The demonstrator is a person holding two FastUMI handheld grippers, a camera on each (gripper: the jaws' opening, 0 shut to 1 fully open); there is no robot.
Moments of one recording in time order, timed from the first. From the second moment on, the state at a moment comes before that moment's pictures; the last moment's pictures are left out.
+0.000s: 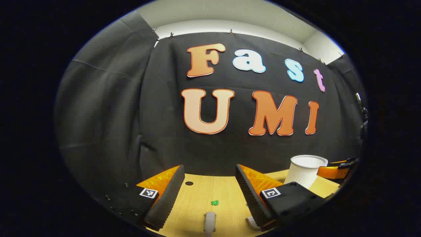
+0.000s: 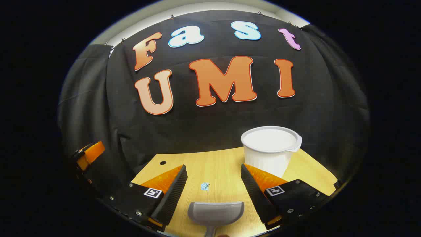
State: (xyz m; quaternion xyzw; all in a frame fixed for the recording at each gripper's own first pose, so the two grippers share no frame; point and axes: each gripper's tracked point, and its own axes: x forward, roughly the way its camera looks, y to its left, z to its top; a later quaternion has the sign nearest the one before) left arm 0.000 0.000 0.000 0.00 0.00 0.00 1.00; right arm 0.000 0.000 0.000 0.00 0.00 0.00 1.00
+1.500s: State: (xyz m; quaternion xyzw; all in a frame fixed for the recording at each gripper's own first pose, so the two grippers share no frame) left arm 0.048 0.061 -0.005 0.01 0.00 -0.01 1.00; right arm 0.003 0.021 -0.094 -0.07 0.16 -0.06 0.98
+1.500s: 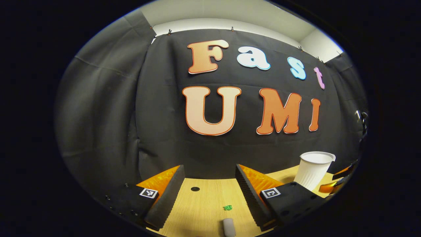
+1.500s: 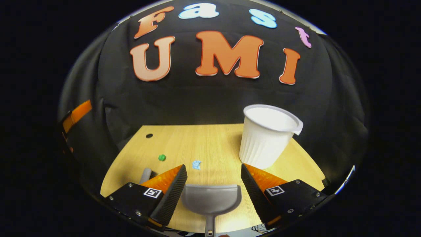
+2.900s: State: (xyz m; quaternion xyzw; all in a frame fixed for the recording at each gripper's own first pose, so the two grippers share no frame) left arm 0.045 0.098 -0.041 0.05 0.04 0.03 1.00; right arm -0.020 -0.006 -0.319 -0.06 0.51 -0.05 0.86
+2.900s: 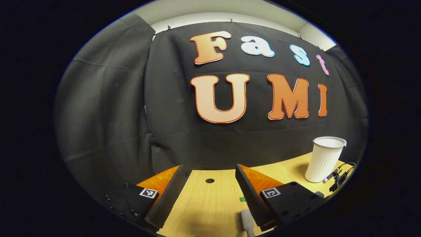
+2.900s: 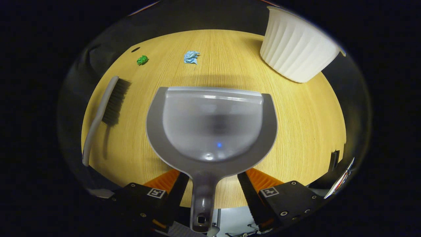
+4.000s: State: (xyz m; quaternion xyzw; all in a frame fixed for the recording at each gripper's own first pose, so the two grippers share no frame) left arm 0.026 0.011 -0.230 0.02 0.35 -0.06 0.94; right arm 0.001 -0.029 -0.321 -0.13 0.51 -0.01 0.85
